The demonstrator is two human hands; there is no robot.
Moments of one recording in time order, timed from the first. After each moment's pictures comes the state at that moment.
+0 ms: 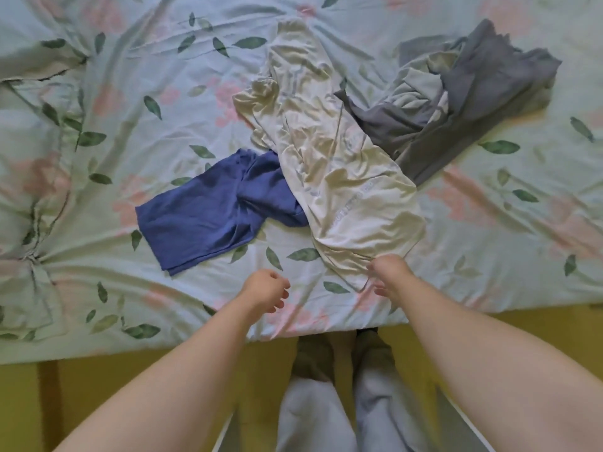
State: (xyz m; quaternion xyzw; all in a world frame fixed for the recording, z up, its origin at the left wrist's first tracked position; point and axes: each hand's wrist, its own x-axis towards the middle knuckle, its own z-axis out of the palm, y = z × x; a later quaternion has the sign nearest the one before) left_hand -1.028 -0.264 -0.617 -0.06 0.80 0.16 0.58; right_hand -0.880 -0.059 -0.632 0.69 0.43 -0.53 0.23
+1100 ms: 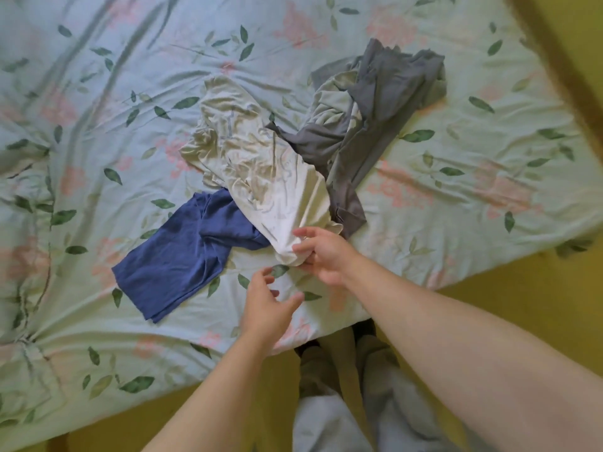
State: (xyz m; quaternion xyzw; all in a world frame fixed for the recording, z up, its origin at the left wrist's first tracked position) left_hand -0.944 -0.215 -0.556 0.11 0.85 0.25 0.44; right_hand -0.893 -0.050 -0.565 0.50 0.21 -0.84 0.03
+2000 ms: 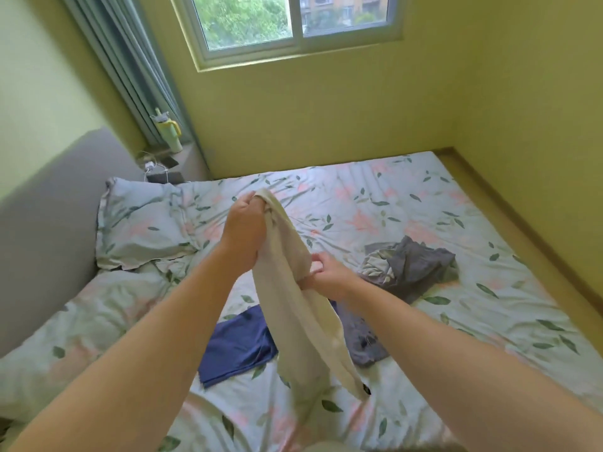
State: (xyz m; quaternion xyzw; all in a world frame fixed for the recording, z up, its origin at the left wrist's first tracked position) left_hand -1.020 -0.194 -0.161 0.15 0.74 0.64 0.15; right_hand -0.906 -0.076 -0.271 0.26 0.75 -0.61 0.04
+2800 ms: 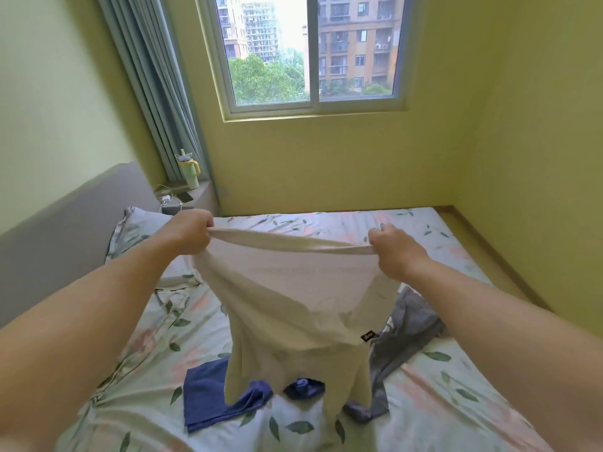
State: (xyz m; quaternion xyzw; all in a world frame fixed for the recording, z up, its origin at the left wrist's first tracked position) left_hand -1.141 -0.275 -0.110 0.30 0.95 0.06 -0.03; right_hand -0.890 0.039 -0.174 0.24 0.97 -0.03 -0.09
